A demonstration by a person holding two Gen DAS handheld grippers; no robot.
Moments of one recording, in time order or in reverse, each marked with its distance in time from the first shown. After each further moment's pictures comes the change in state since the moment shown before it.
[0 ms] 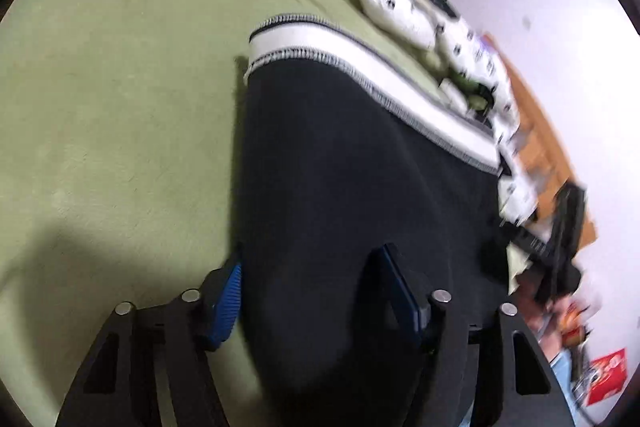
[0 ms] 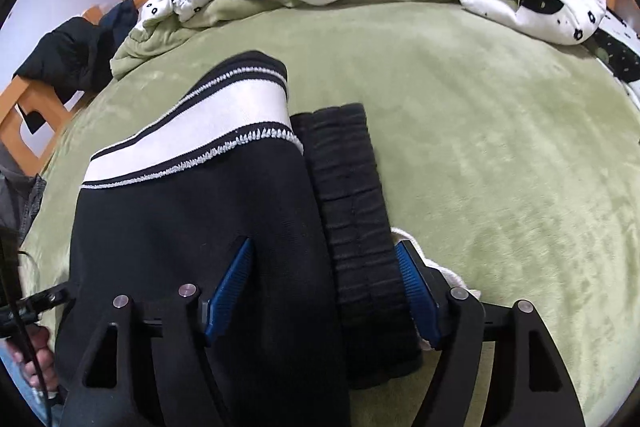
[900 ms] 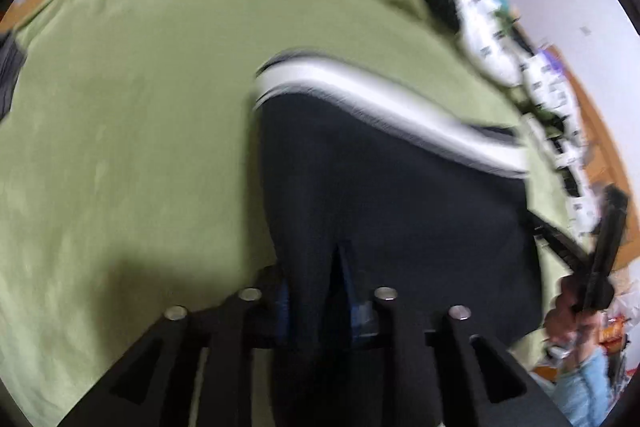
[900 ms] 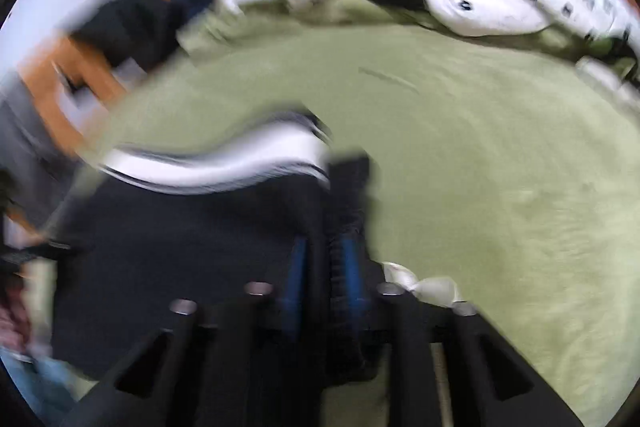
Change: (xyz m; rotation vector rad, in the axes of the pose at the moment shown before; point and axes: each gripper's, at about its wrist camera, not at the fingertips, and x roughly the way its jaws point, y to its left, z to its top) left arm -0.098 0.146 0.078 0.013 0.016 0.328; right arm 0.042 0.220 0.003 -0.186 -0.025 0.012
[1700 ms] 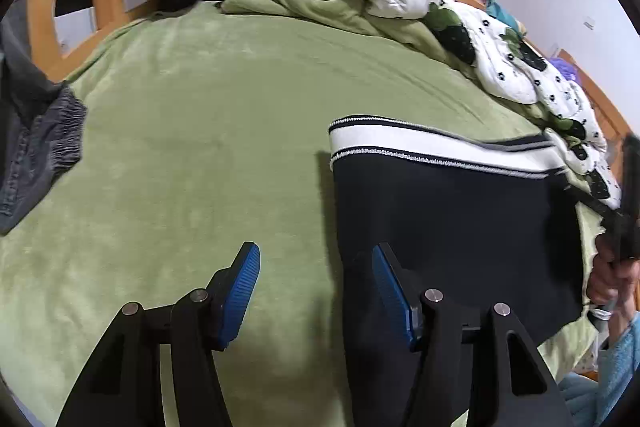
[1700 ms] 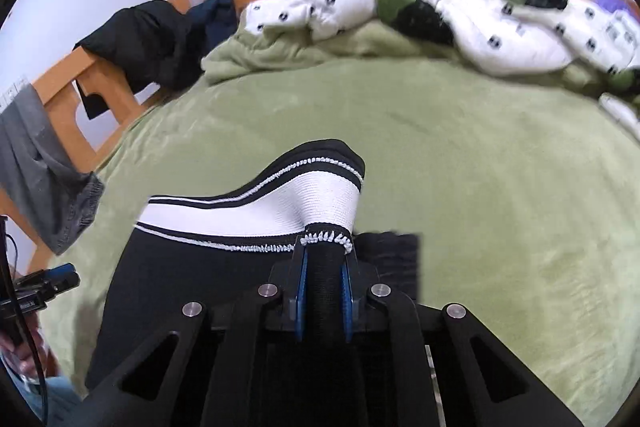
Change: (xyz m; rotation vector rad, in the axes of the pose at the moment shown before) left arm -0.061 0.020 0.010 0.084 -0.184 0.113; right arm -0.013 0.011 0.053 -0.007 -0.095 0.057
